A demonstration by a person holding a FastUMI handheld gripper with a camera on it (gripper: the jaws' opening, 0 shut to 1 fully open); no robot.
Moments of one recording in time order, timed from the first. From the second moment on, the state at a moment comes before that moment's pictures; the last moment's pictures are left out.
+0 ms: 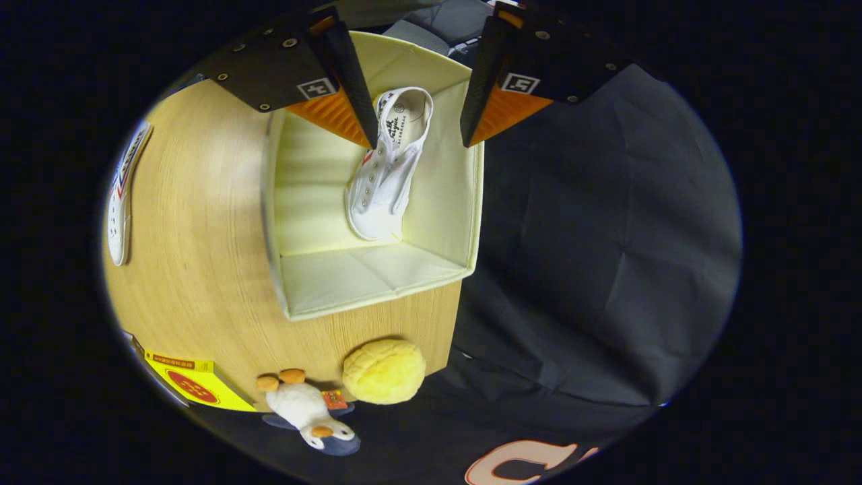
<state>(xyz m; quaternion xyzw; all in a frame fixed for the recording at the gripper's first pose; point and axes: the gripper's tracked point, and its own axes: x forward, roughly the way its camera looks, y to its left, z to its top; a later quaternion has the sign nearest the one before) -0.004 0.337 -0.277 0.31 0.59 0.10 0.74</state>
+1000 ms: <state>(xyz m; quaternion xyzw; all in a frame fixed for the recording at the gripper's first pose) -0.119 0.002 -0.319 0.16 0.52 -0.08 0.84</state>
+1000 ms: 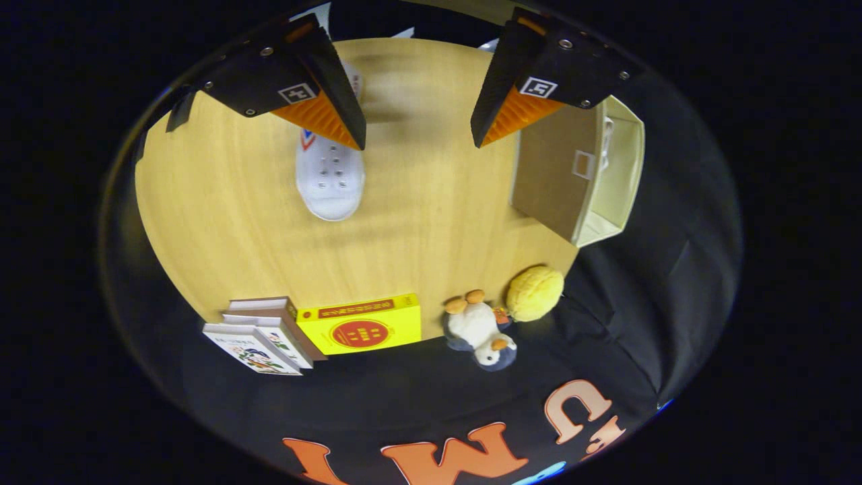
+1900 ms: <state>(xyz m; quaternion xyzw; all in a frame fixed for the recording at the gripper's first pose) -0.185 -0.075 -0.428 0.05 0.58 -0.09 0.81</state>
